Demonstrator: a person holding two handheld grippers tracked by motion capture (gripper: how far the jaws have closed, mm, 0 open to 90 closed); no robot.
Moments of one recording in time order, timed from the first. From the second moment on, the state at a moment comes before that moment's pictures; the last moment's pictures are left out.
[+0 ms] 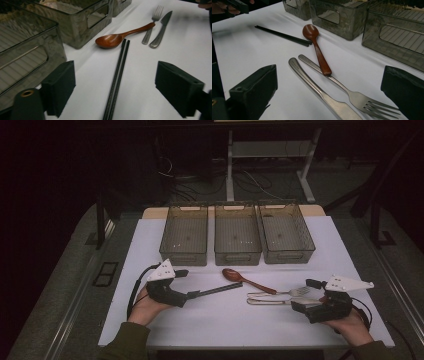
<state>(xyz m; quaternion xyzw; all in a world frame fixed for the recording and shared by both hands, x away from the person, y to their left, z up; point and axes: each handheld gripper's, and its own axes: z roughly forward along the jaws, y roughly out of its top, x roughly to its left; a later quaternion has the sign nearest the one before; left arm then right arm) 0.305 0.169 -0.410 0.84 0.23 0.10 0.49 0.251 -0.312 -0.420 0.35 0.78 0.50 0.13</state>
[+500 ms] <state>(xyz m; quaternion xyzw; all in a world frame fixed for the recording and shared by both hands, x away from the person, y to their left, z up) 0.322 0.153 -0.421 0.85 0.19 0.07 0.48 0.254 -0.307 -0.422 0.35 0.79 0.50 0.12</state>
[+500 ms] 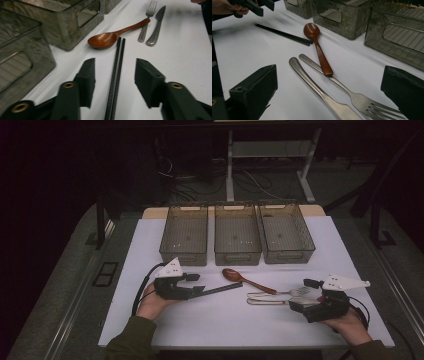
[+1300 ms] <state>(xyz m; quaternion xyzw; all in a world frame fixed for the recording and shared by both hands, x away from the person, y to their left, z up) 0.323 0.131 -0.443 0.89 0.17 0.06 0.42 0.255 -0.306 -0.424 0.34 0.79 0.49 0.13</state>
